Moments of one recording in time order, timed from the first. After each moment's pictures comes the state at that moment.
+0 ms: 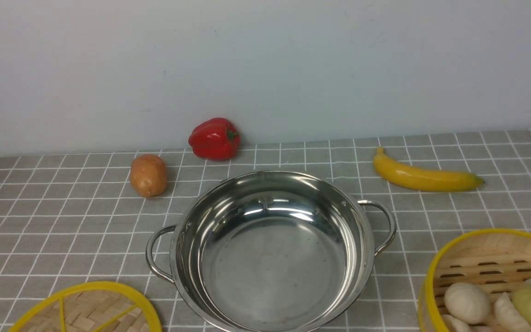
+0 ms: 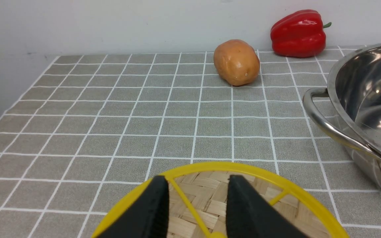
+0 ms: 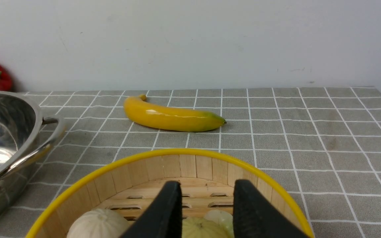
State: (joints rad) right arm -0.01 0.00 0.01 0.18 0.34 -0.03; left arm 0.05 0.00 0.01 0.04 0.37 -0.01
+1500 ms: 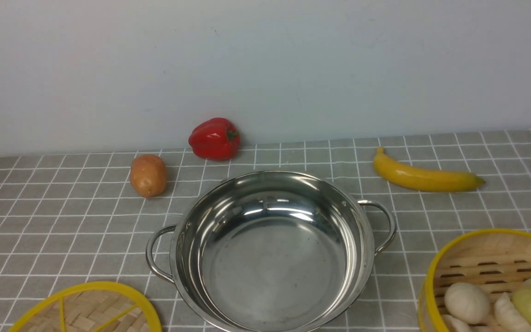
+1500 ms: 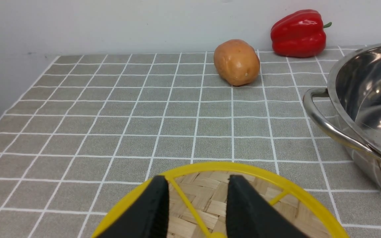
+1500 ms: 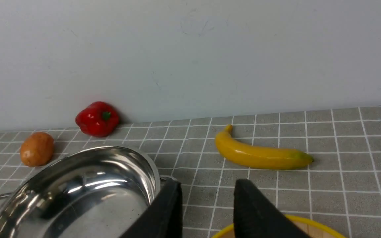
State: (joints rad) right arm -0.01 0.48 -0.64 0.46 0.71 -0.12; left arm 0.05 0.00 0.01 0.04 0.37 -0.01
